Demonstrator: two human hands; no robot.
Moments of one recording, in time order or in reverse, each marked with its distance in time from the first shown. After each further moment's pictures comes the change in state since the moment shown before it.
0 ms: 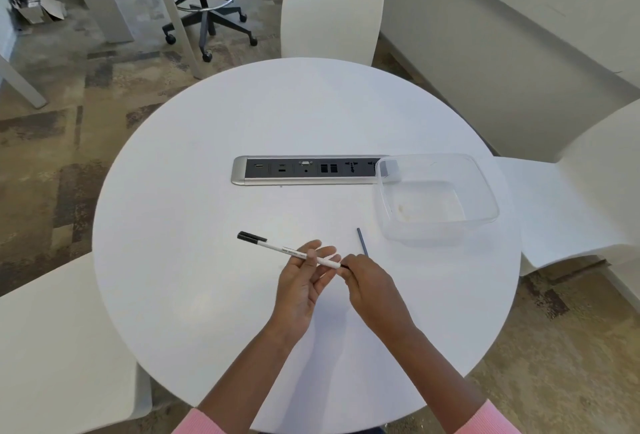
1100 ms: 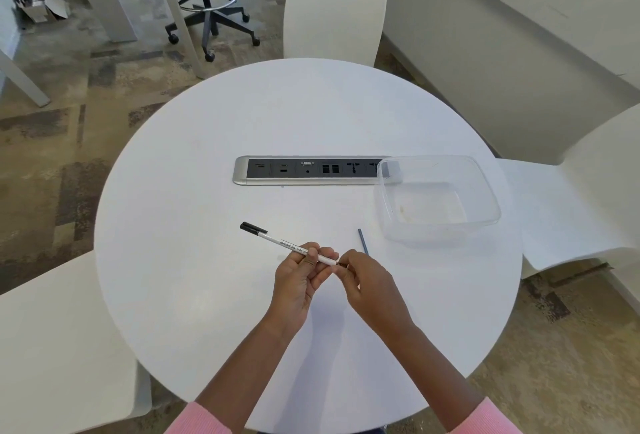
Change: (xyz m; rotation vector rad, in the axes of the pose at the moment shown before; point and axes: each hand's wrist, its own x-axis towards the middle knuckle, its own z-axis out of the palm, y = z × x) left_hand 0.003 0.009 0.002 0.052 0.002 -0.012; right_hand 0.003 -0.002 0.001 0.079 0.003 0.014
